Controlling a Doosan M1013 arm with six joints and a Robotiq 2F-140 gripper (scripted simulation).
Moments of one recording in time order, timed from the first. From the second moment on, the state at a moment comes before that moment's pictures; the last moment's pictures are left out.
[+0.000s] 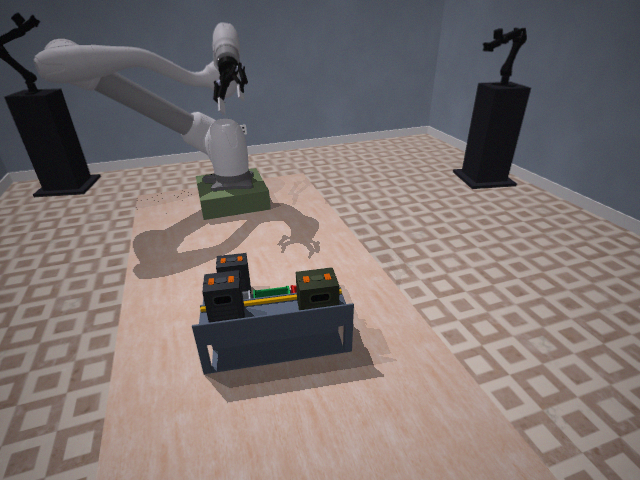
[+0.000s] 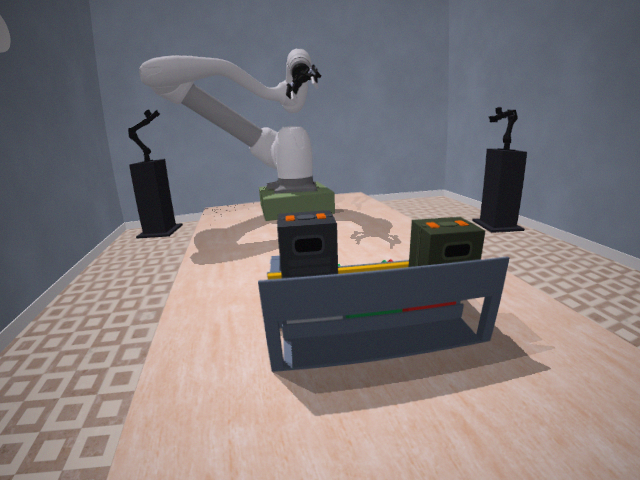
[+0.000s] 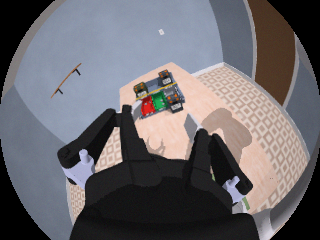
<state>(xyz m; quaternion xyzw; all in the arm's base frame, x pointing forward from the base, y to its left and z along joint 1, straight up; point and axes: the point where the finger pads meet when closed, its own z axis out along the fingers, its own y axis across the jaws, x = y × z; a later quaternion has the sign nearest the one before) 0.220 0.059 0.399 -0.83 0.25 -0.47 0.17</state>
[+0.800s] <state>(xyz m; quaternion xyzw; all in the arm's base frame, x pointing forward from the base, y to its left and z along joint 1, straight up) 0.220 0.055 0.397 -0.83 0.28 -0.45 0.15</state>
